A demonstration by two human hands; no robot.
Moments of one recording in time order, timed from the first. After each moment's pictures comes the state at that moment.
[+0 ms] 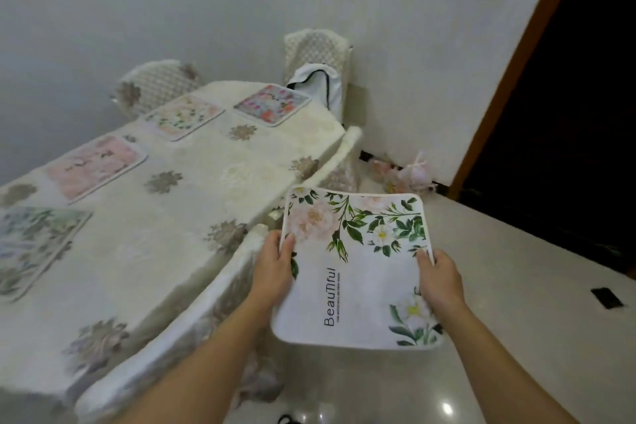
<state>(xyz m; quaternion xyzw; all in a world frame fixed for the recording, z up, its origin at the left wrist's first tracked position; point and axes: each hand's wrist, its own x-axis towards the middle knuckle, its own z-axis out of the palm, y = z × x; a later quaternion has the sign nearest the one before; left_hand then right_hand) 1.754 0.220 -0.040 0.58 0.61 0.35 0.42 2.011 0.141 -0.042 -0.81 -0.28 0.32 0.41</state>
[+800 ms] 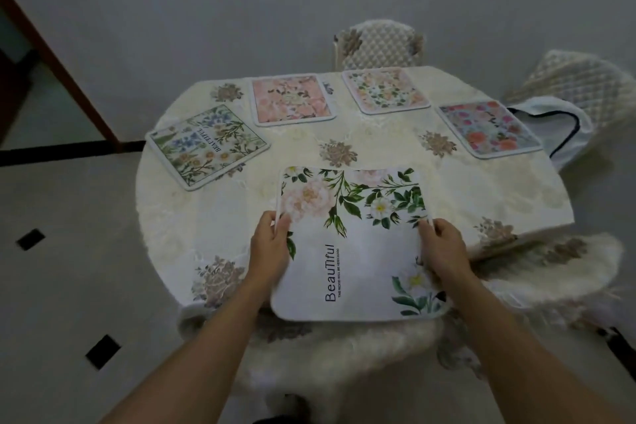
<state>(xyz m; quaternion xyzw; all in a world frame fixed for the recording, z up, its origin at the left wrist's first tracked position) 1.468 0.313 -0.079 0.28 0.74 0.53 0.31 1.719 0.441 -0.048 -0.66 -0.59 0.39 0.25</state>
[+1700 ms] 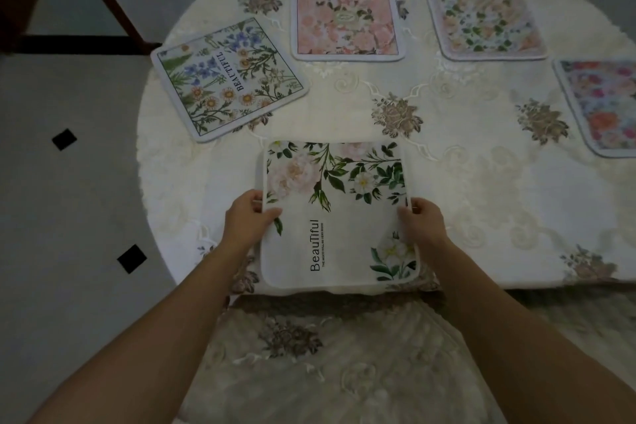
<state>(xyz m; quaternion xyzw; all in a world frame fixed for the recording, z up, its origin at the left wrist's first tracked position) 1.347 0.358 -0.163 0.15 0.84 0.38 0.36 1.584 0.546 -0.163 -0.64 -0.59 0.49 0.08</state>
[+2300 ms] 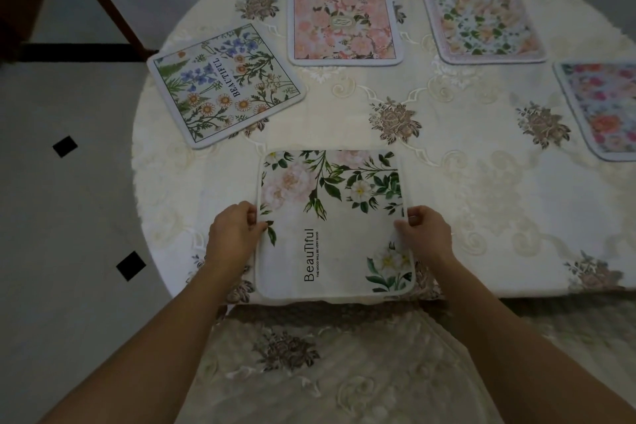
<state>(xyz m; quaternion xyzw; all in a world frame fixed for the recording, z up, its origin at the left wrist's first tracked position) 1.344 0.344 -0.178 0.30 0.91 0.21 0.18 1.601 0.551 -0.172 -0.62 -0.67 0.40 0.04</state>
